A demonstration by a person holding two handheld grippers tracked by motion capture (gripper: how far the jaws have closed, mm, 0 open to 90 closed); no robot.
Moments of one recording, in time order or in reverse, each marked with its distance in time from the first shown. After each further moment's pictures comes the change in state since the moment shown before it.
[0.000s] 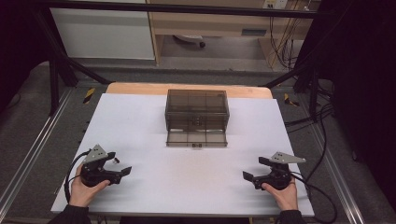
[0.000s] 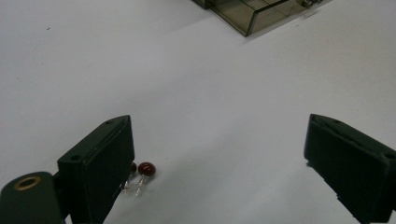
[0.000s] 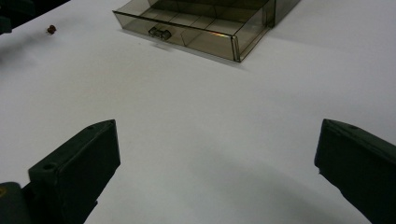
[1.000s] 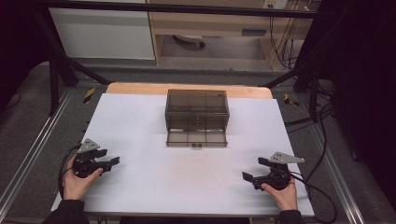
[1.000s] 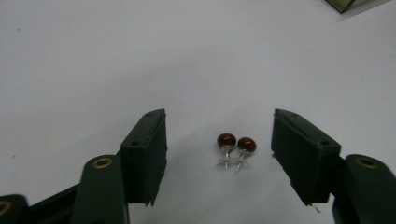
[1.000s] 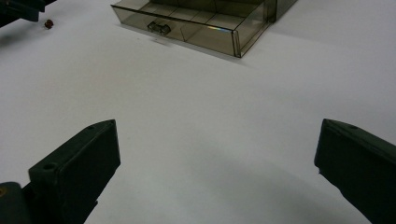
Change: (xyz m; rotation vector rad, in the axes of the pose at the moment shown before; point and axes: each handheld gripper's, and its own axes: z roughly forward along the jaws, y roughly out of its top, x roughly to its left) left arm 0.040 -0.006 0.001 0.099 0.152 -0.089; right arm 0.000 -0.001 0.002 0.017 -0.002 -0.008
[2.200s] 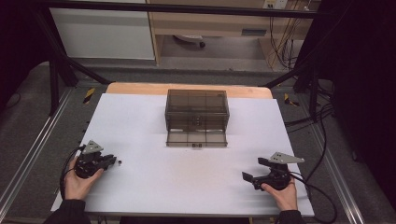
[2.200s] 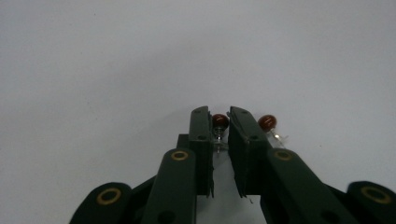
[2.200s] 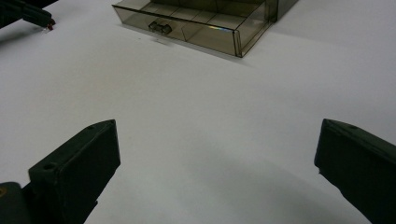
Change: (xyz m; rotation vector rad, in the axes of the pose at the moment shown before) left arm -0.001 -0.004 0.008 0.061 -0.001 0.044; right arm 0.000 0.000 0.000 0.000 0.004 0.002
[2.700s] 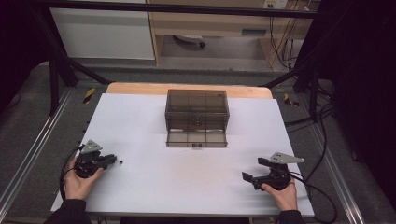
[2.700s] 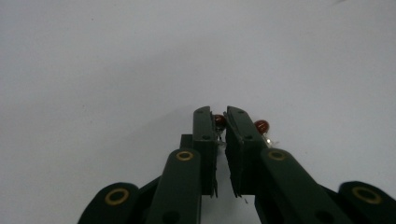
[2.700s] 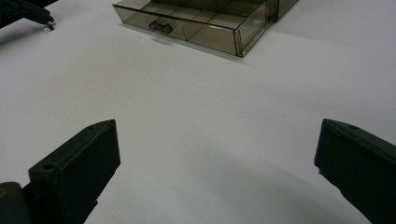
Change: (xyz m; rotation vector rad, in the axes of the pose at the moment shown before) left arm -0.001 0.002 -0.005 -0.027 -0.026 -0.039; right arm 0.000 0.000 0.000 0.000 0.002 0.001
